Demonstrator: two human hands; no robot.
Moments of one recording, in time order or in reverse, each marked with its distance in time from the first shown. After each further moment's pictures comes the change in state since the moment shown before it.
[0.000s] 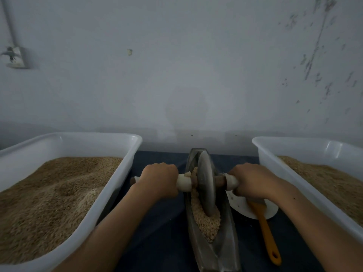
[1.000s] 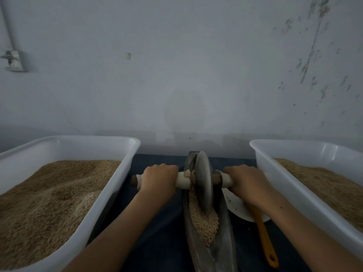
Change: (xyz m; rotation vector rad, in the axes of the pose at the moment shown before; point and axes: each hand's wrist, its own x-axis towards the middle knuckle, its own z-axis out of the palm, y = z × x) left_hand 0.000 0.007 0.006 0.031 0.196 -0.054; right_hand 0.004 -0.002 0.018 0.028 0.288 0.056
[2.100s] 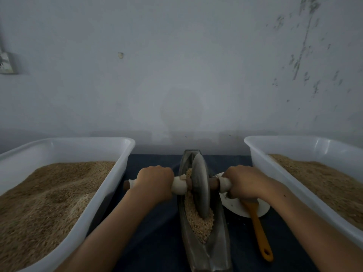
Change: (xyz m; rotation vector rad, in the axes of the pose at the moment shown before) left_hand -0.001 0.001 -0.009 0.057 -0.181 0.051; right_hand -0.001 0.000 -0.018 0.003 -0.345 -0.008
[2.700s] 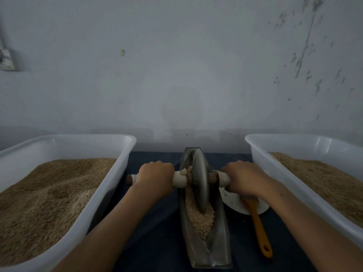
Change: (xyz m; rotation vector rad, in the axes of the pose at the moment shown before) left_hand 0.004 -0.001 0.004 -0.037 0.039 -0.013; right_hand 0.001 0.000 0.004 -0.030 0.124 -0.013
